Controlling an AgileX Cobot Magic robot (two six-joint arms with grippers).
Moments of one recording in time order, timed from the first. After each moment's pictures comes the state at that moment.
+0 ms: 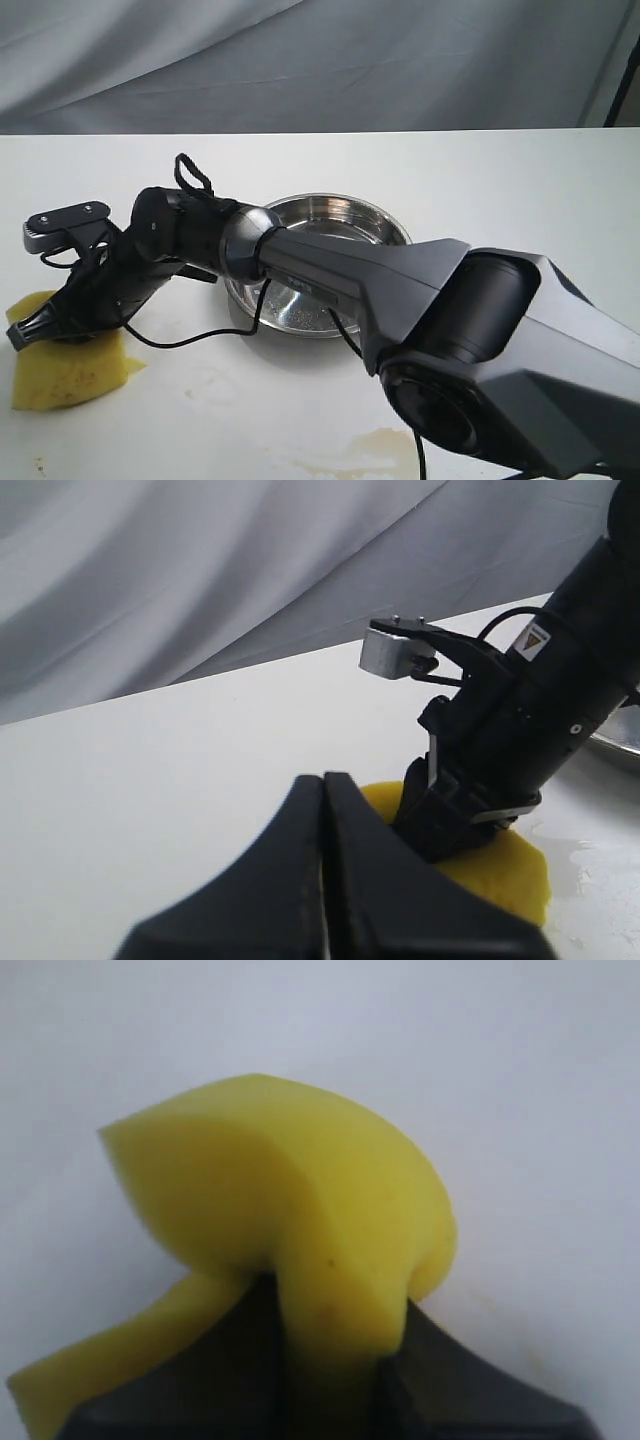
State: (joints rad) left arm -0.14 0.00 0.01 0.22 0.28 -0.02; right arm 0.92 2.64 -2.26 0.58 0.74 -0.28
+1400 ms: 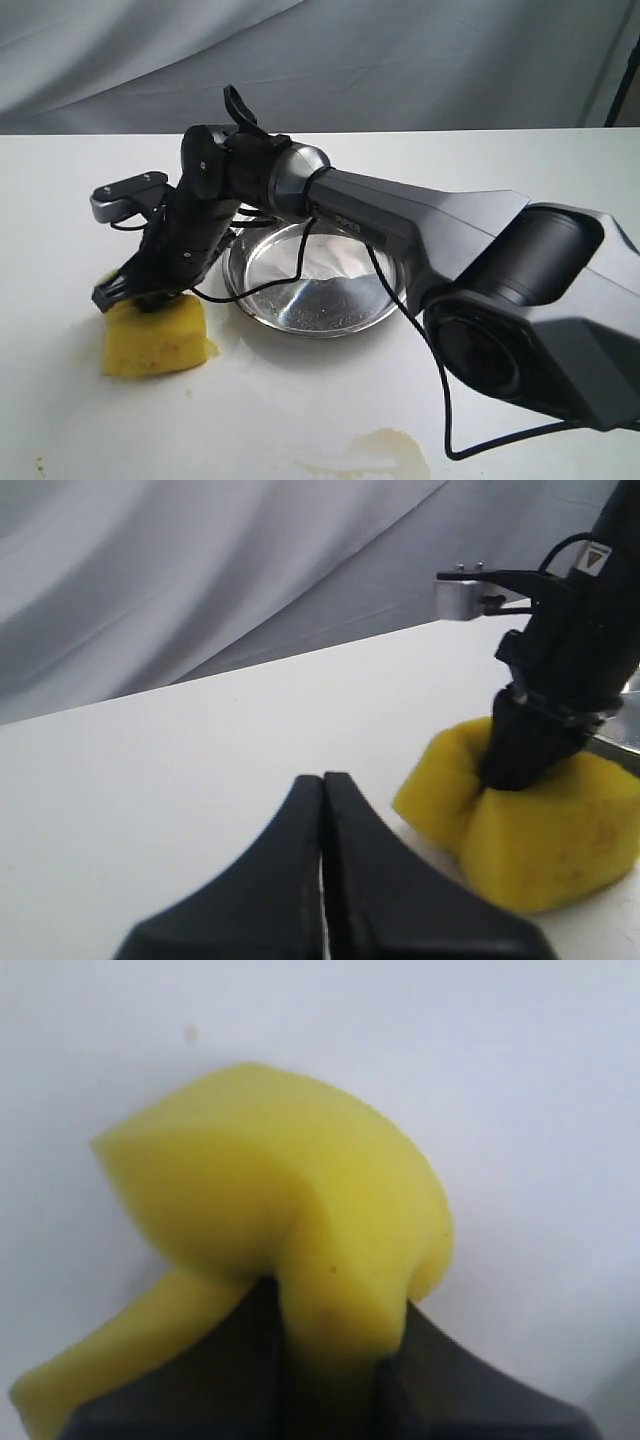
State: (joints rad) left arm -0.14 0.00 0.01 0.22 0.28 -0.02; right arm 0.82 2.56 -2.25 0.41 0.96 -0.24
